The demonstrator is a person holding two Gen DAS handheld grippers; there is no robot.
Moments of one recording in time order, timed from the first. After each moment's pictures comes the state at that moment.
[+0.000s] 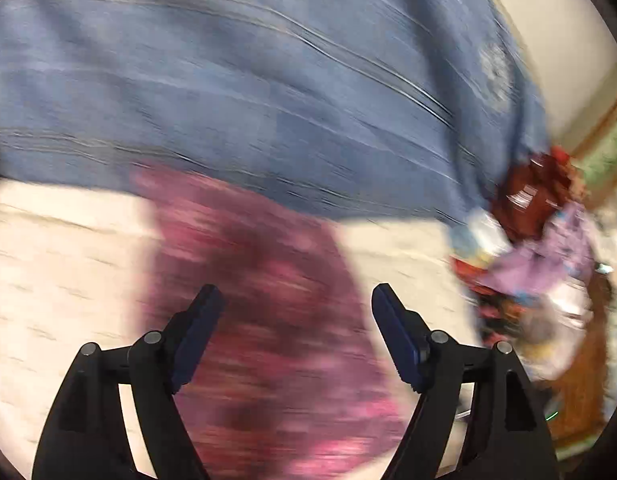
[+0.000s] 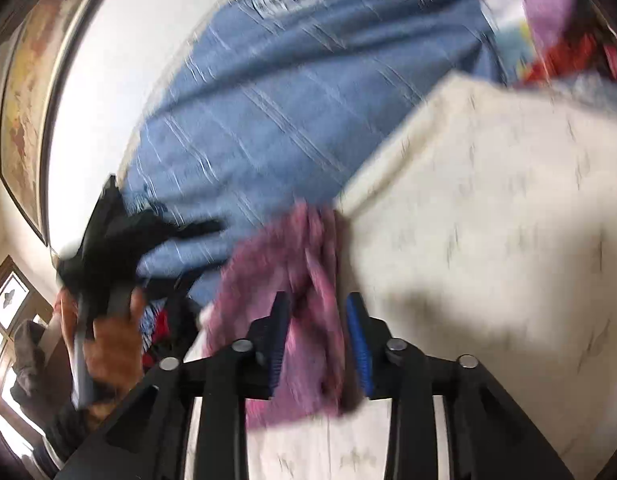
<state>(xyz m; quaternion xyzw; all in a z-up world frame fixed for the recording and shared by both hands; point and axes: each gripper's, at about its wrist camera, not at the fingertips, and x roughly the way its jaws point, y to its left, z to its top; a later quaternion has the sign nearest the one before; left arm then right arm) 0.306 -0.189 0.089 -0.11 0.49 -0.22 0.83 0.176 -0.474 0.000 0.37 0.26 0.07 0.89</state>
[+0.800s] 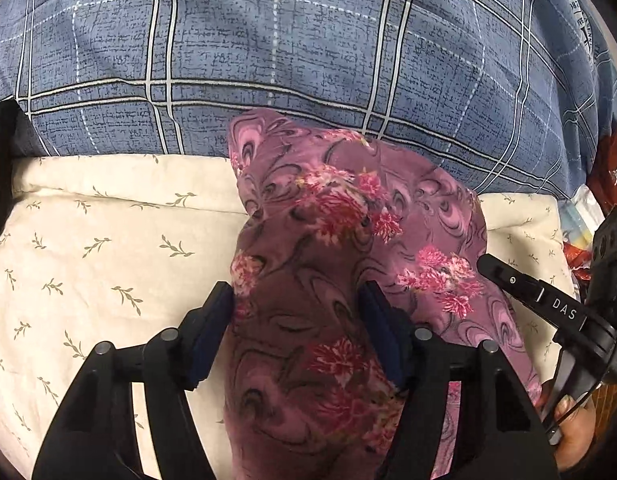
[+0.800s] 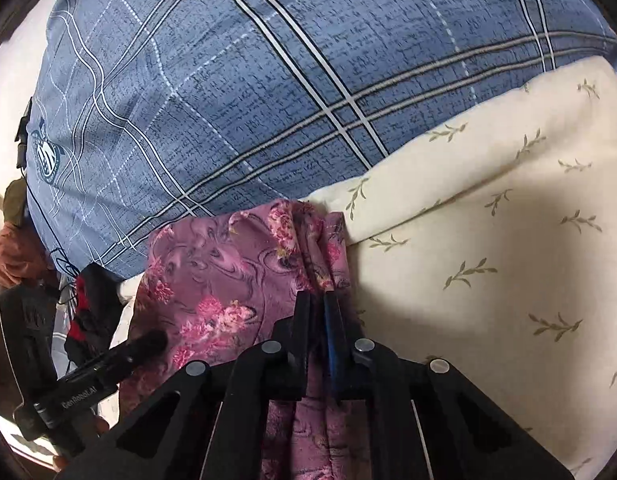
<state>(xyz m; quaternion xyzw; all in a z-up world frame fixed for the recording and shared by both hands) 0.320 -0.216 0.000 -0.03 0.52 -0.13 0.84 0.361 -0.434 -0.049 0.27 0.45 0.06 0.85</state>
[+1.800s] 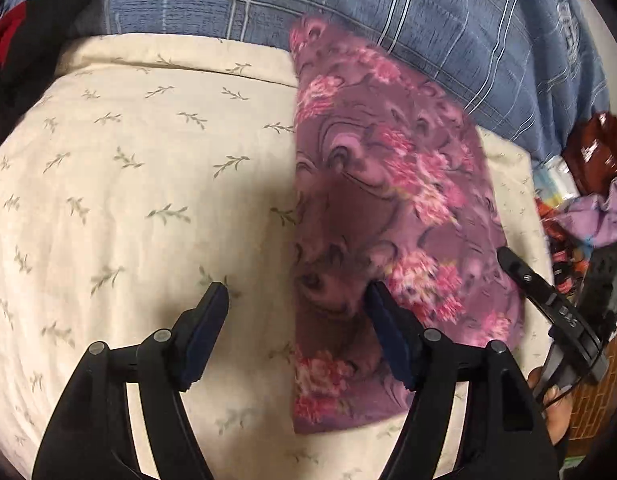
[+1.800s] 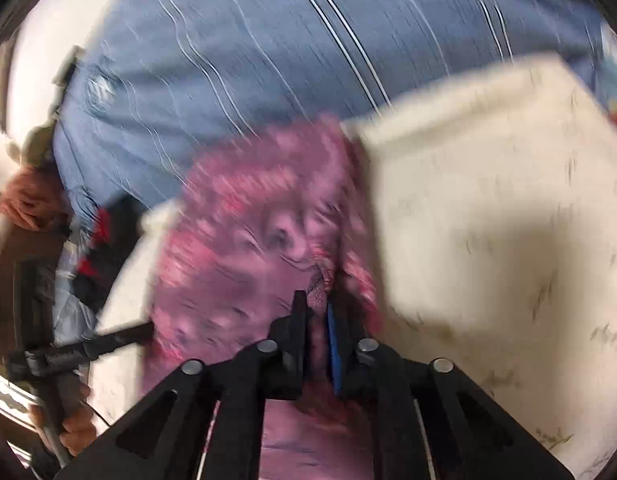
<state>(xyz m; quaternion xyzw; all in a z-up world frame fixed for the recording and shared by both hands) 0.216 -0.149 0.012 -0.09 0.59 -0.15 0.79 0.252 -0.423 -0.022 0.24 0.44 0.08 0.86</state>
